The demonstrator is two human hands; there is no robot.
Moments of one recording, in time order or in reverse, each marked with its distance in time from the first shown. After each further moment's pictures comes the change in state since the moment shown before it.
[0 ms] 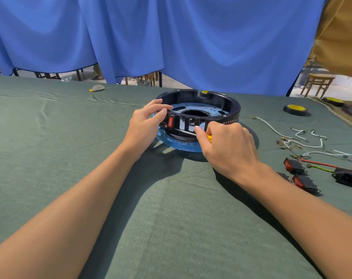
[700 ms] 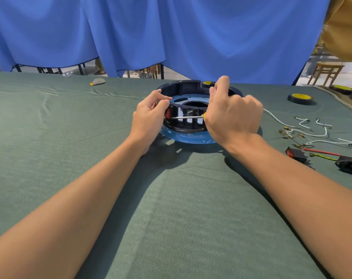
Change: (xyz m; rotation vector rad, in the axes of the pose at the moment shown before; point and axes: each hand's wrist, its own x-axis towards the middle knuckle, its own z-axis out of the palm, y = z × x) left_hand 0.000 0.000 0.017 0.049 0.106 -0.044; right_hand 0.029 -0.001 0.002 -0.262 0.370 0.029
